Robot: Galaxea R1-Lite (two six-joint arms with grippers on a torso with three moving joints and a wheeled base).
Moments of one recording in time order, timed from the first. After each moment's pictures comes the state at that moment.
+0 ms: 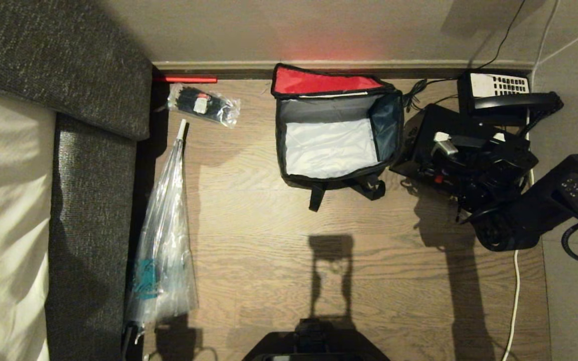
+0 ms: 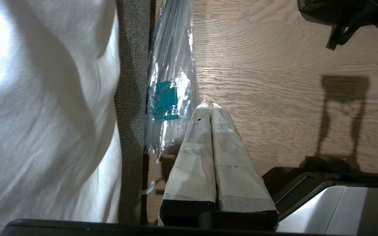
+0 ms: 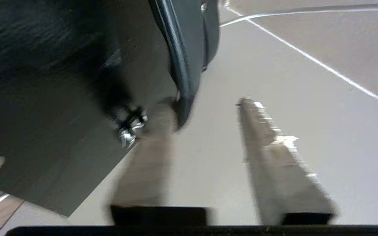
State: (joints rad) left arm 0.00 0.00 0.00 0.00 0.00 0.00; right arm 0.06 2.27 -1.12 -1.53 -0.73 -1.64
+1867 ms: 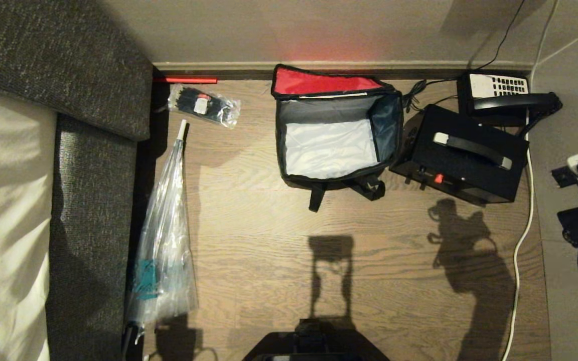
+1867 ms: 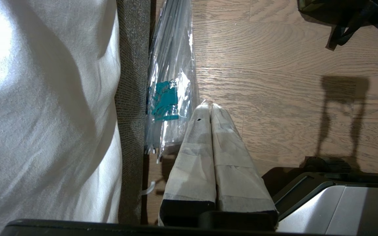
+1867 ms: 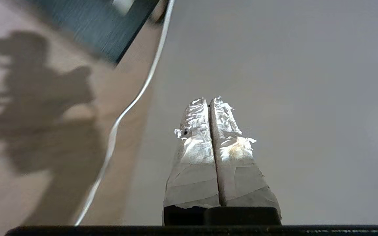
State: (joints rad) left arm 0.00 0.00 0.00 0.00 0.00 0.00; right arm 0.12 1.37 -0.36 -0.98 -0.74 -0.70
